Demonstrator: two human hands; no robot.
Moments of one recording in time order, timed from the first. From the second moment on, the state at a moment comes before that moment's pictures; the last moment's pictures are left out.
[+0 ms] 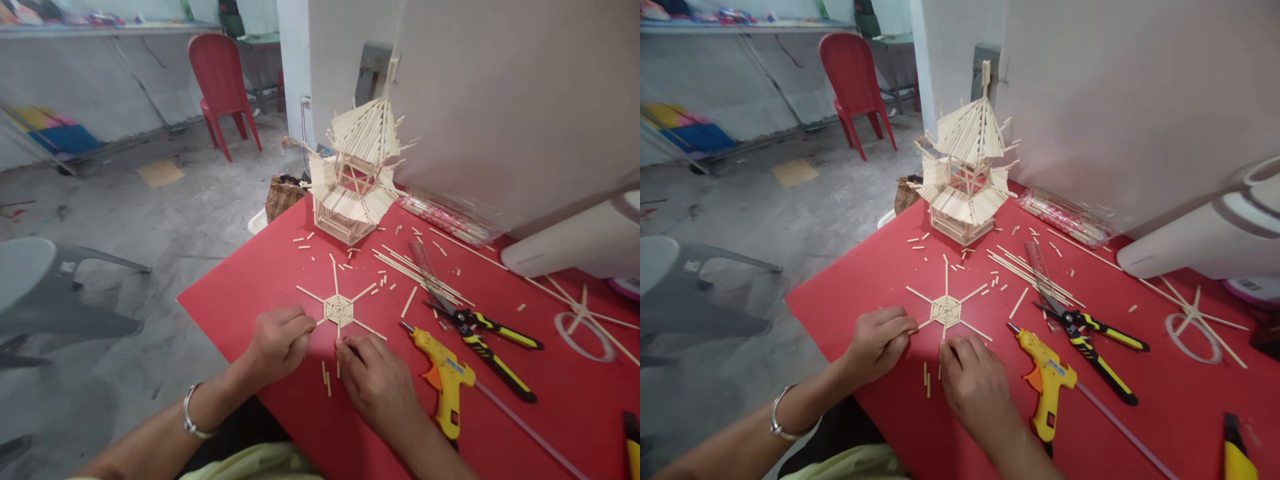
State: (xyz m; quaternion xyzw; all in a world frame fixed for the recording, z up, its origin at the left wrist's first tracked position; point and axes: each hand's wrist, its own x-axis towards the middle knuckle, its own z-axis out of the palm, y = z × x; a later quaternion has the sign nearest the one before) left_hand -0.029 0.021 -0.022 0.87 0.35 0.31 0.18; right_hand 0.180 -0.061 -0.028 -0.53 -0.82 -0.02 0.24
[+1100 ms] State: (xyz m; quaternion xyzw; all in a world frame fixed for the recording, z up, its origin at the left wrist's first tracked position) left_hand -0.021 0.025 -0.018 0.75 0.51 0.37 0.21; right_hand 0.176 -0.064 -0.031 -0.53 -0.82 -0.08 0.20
